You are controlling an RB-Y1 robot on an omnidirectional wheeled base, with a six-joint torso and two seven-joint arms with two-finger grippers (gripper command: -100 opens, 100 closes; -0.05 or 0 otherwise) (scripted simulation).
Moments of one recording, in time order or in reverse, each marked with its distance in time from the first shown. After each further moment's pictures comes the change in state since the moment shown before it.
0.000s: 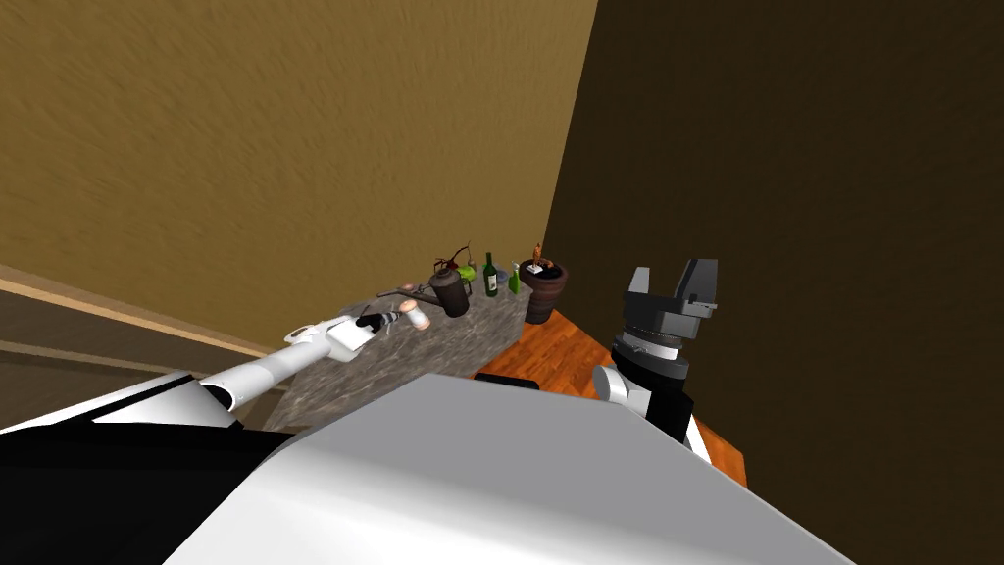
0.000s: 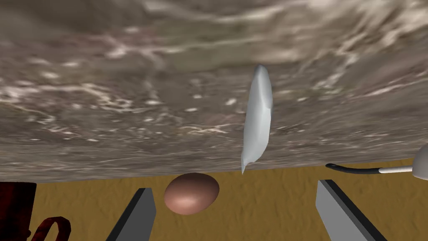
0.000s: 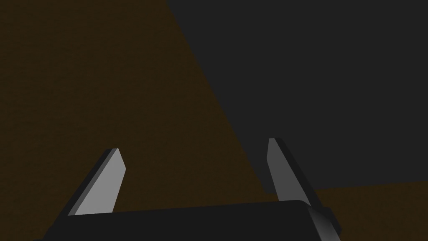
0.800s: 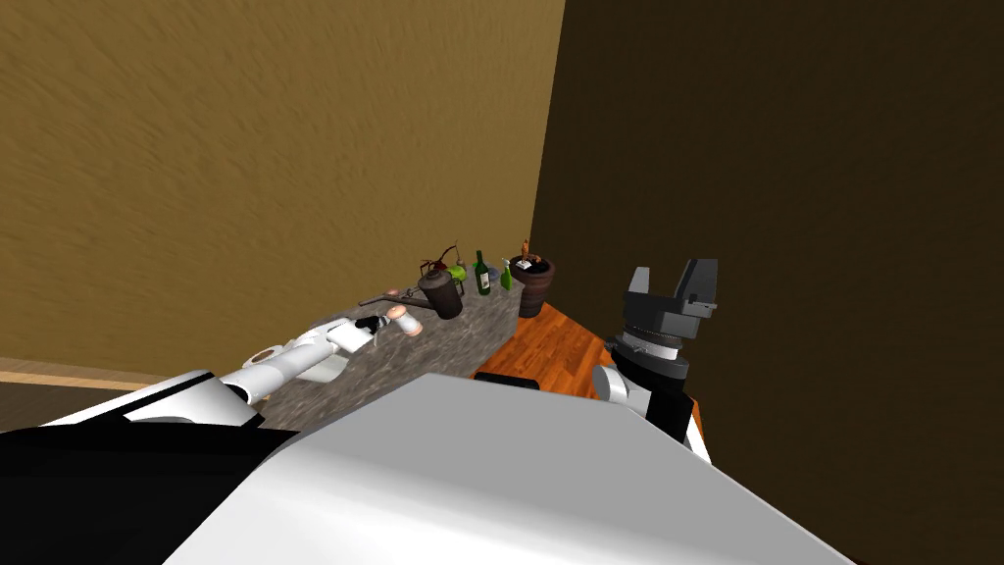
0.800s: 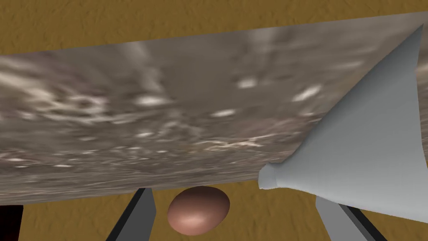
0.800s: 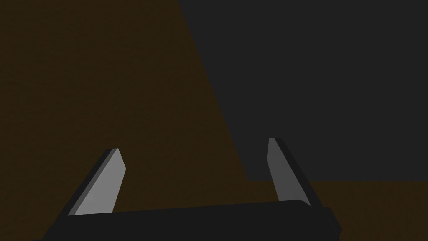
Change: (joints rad) left arm -0.033 -0.048 0.014 0.121 -0.026 0.034 0.015; right arm 0.000 0.000 0.000 0.000 0.000 0.000 0.000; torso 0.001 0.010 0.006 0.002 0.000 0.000
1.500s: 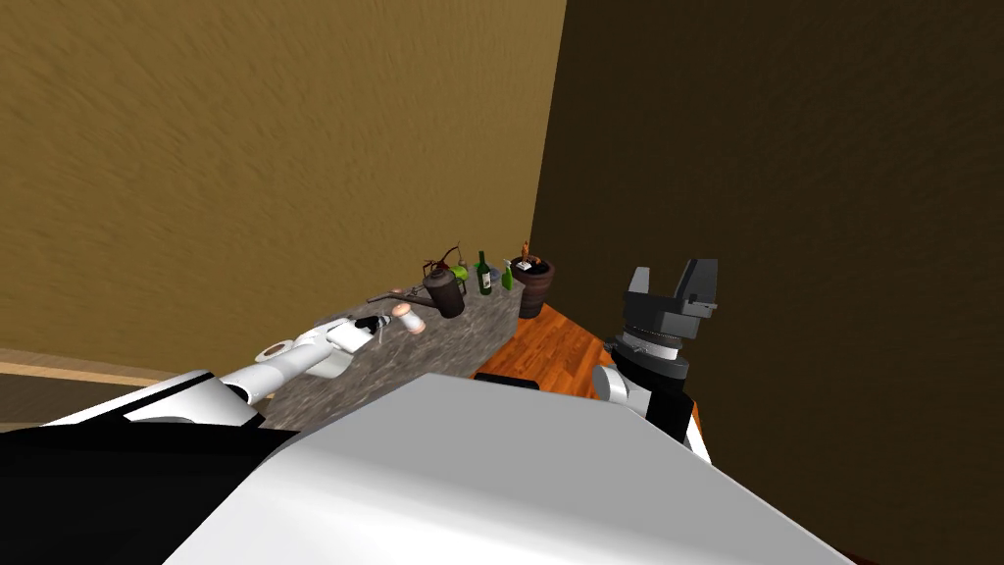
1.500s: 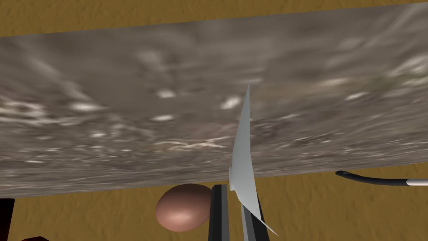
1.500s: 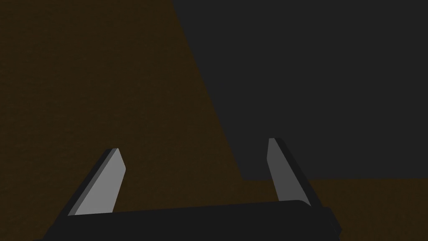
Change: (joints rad) left arm 0.000 -0.001 0.004 0.003 0.001 0.003 0.006; right arm 0.000 0.000 0.000 0.000 0.000 0.000 0.000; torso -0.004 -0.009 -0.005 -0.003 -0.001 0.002
